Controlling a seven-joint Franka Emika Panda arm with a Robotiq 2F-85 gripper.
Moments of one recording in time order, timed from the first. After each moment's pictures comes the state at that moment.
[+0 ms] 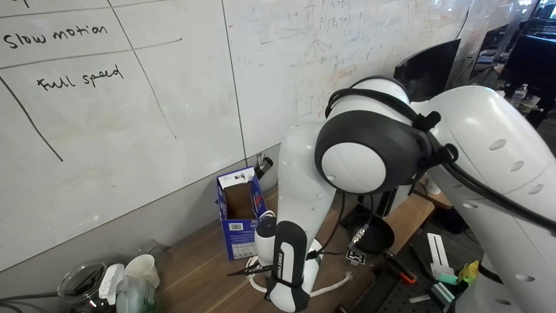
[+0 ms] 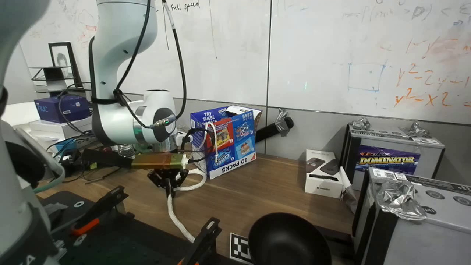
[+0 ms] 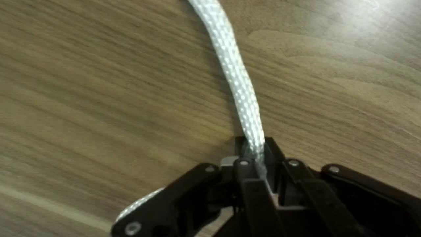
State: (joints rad) arm 0.46 0.79 -0.02 -2.33 -0.03 3.09 -0.01
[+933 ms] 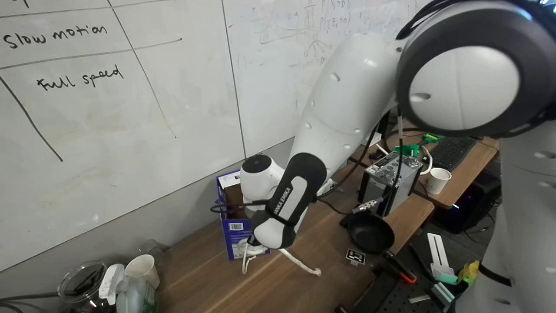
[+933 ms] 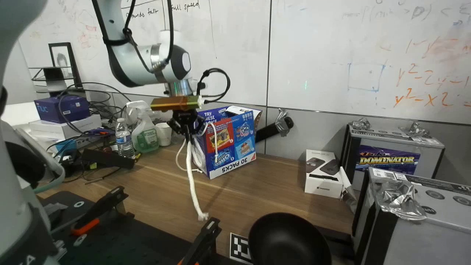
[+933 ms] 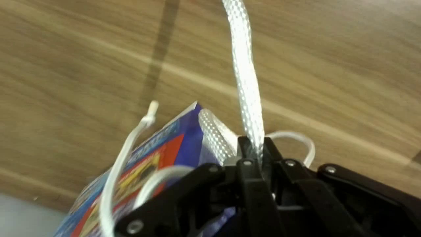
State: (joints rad) arm 0.43 0.41 -0.10 -2.33 -0.14 2.84 0.06
